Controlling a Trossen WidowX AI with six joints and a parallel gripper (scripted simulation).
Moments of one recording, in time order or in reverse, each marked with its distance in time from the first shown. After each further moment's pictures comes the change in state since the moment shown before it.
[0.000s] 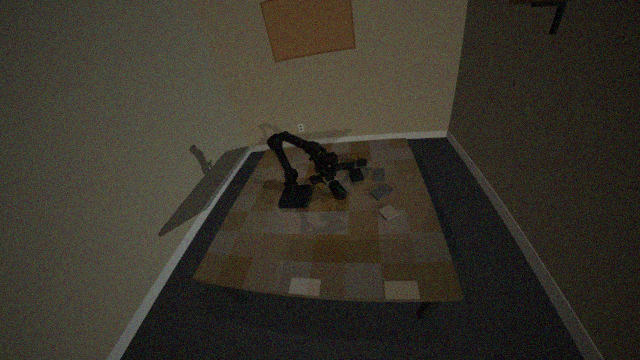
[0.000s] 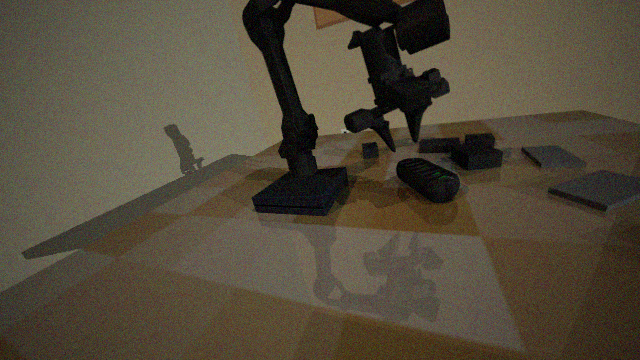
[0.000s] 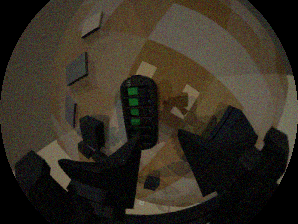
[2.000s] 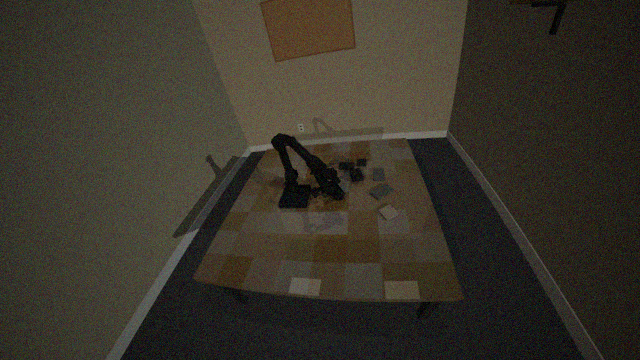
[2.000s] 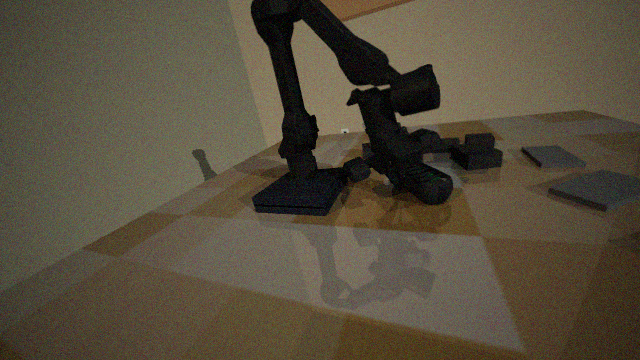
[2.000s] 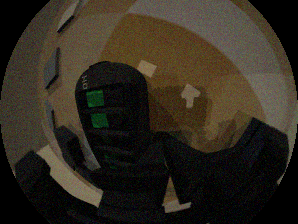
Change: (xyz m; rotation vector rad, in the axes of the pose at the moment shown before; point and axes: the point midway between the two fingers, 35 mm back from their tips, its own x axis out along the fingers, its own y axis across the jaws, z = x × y) arm 0.087 -0.033 -0.001 0.001 0.005 0.006
